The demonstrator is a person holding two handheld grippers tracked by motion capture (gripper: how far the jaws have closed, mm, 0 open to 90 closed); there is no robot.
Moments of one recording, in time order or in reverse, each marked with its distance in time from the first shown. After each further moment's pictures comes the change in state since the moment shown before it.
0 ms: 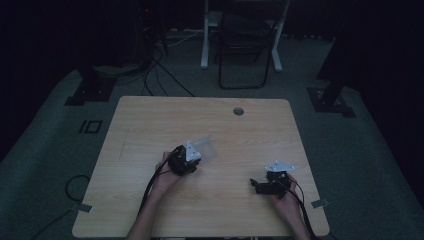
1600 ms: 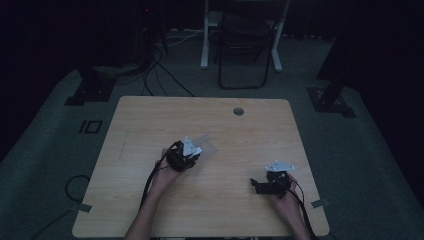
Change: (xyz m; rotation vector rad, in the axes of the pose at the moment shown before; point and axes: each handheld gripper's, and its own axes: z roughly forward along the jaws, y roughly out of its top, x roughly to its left) left arm 0.014 0.007 -0.001 -0.013 -0.023 -0.043; right arm -0.001 0.000 0.000 0.000 -0.002 0.002
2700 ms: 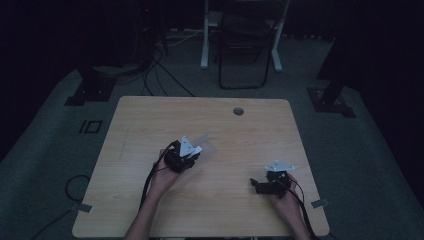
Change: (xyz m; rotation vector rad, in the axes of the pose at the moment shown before) left arm -0.005 0.008 -0.024 -0.066 -0.007 -0.031; right arm 0.000 0.000 0.000 -0.001 -0.002 0.002
